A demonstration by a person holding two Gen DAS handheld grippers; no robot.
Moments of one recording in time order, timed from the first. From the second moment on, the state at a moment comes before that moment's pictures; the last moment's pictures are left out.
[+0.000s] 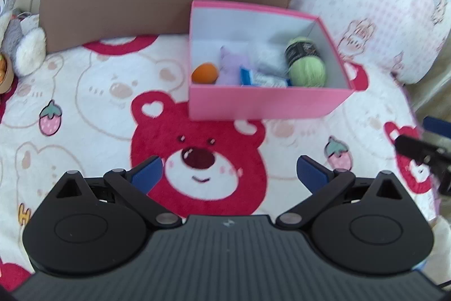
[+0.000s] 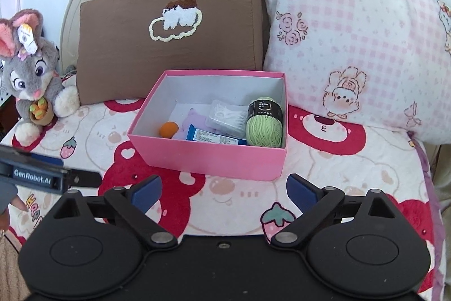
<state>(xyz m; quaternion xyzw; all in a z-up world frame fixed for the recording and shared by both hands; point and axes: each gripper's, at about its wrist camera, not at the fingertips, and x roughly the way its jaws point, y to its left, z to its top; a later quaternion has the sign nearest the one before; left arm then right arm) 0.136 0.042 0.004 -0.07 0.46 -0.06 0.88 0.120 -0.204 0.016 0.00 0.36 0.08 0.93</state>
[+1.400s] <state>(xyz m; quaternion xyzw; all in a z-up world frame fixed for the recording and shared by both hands) 0.145 0.037 -0.023 -0.04 0.51 -0.03 0.86 0.126 -0.224 -0.025 0.04 0.40 0.04 0.91</state>
